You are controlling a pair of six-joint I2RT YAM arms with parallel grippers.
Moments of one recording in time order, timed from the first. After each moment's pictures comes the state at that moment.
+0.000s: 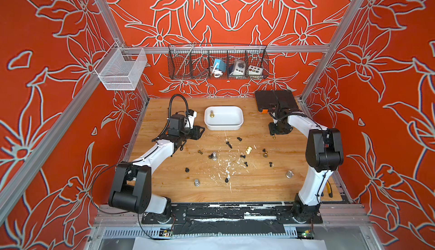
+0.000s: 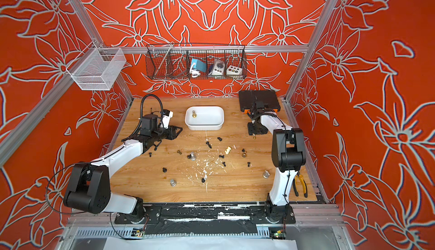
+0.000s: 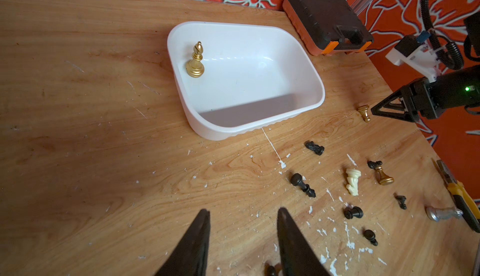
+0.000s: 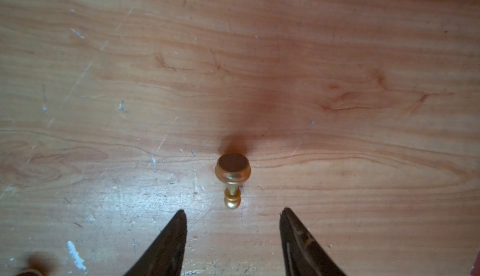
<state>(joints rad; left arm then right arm) -0.14 1.43 0.84 -0.03 0.43 -0.17 0.10 1.93 1.43 -0.81 0.05 -0.02</state>
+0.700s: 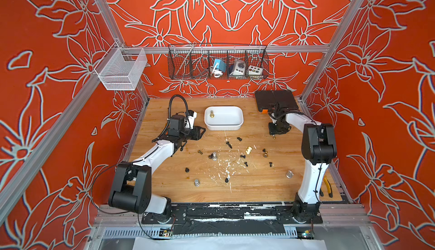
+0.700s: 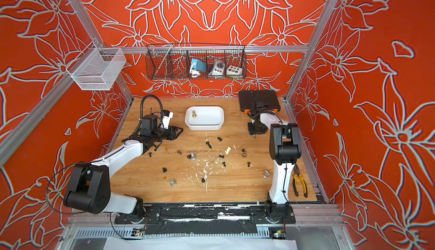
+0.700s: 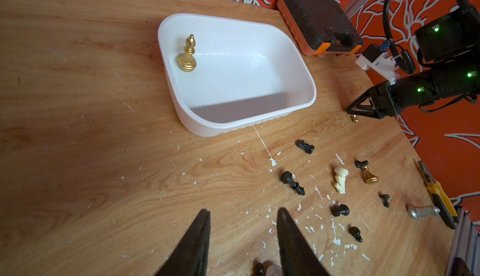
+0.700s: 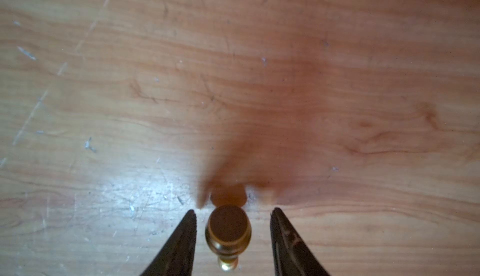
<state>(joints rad) -0.14 1.43 0.83 -0.03 0.47 -0.22 0.08 2.06 1.52 -0.79 0.00 -0.05</state>
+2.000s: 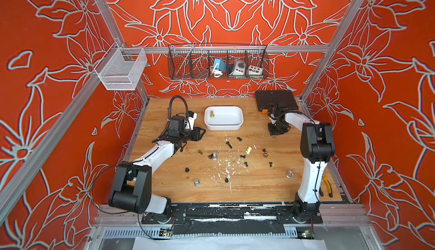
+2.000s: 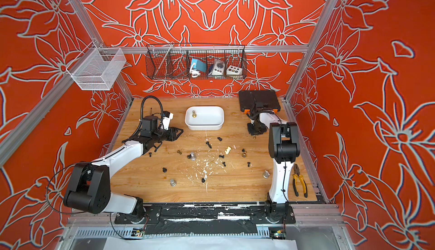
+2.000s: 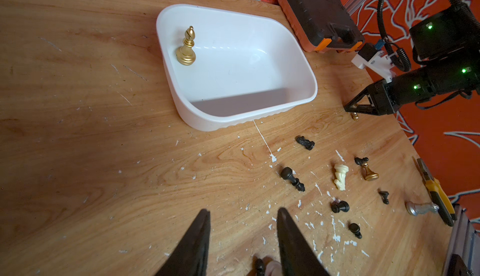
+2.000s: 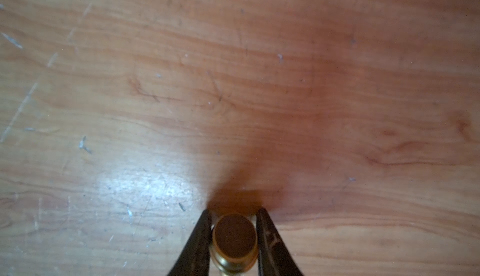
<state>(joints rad) -0.14 1.43 0.81 -0.02 0.47 -0.22 0.08 2.09 1.53 -0.82 -0.02 -0.08</state>
